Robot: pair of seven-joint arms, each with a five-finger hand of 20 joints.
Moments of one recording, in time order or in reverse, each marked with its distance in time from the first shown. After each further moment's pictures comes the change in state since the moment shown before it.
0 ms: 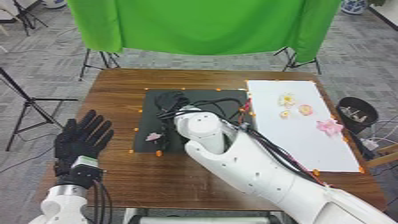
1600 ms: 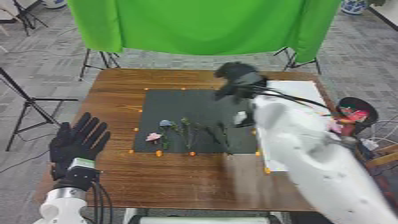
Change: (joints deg) left arm 1.0 -2.8 -0.9 -0.1 -1.5 -0.5 1.3; right arm -21.9 21.8 32.4 -32.9 10.9 2.3 2.7
